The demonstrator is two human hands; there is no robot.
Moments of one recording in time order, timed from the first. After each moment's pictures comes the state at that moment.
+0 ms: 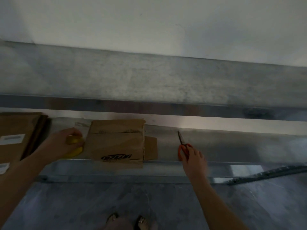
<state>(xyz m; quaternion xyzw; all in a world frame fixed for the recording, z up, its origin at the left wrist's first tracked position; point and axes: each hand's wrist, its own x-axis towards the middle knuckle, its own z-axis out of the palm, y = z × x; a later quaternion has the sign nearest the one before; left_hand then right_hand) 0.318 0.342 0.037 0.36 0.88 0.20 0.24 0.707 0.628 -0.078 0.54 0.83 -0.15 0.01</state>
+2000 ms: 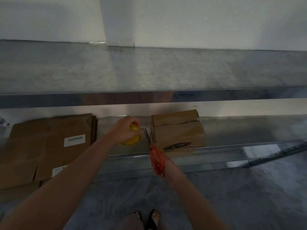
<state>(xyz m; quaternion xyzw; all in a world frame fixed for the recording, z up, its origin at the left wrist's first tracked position) 0.243 0.331 0.040 0.51 0.78 0.26 0.26 0.460 0.354 0.008 0.53 0.40 -0.75 -0.03</state>
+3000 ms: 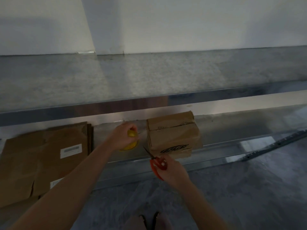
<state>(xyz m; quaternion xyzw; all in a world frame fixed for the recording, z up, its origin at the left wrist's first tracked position) 0.244 0.336 0.040 0.52 0.77 0.22 0.28 0.488 0.354 0.006 0.53 0.74 -0.41 0.04</state>
